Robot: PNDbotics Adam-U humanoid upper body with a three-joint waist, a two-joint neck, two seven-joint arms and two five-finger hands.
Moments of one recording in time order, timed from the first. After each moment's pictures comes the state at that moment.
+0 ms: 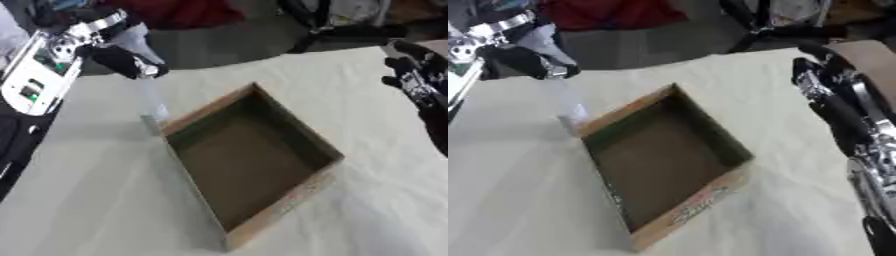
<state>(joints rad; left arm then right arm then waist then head) -1.18 0.46 -0.26 -1.10 -0.32 0.18 -0.44 -0.45 -0.45 -0.02 -1.81 -0.17 0.10 -0.01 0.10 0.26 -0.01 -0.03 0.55</state>
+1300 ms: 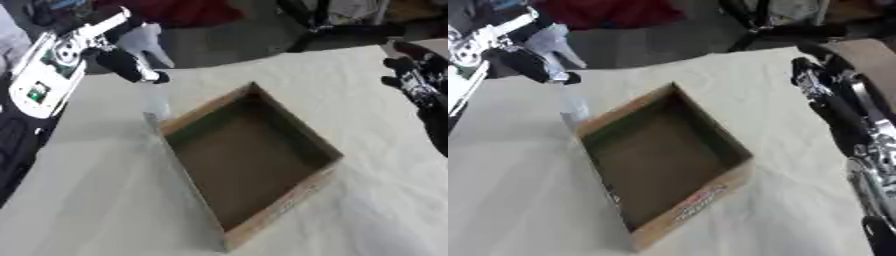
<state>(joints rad) -1.18 0.46 -0.27 -1.10 -0.44 0.13 -0.37 -0.45 -0.45 -0.02 -1.81 -0.19 0.10 -0.01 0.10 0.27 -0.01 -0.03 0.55</state>
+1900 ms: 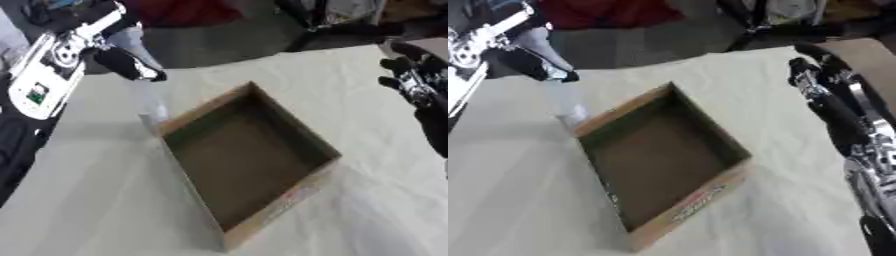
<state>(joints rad) -1.18 0.45 -0.28 -1.10 -0.46 0.12 -0.33 -0.45 -0.45 -0.02 -1.81 -0.19 0.10 0.00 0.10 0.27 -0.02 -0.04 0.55</state>
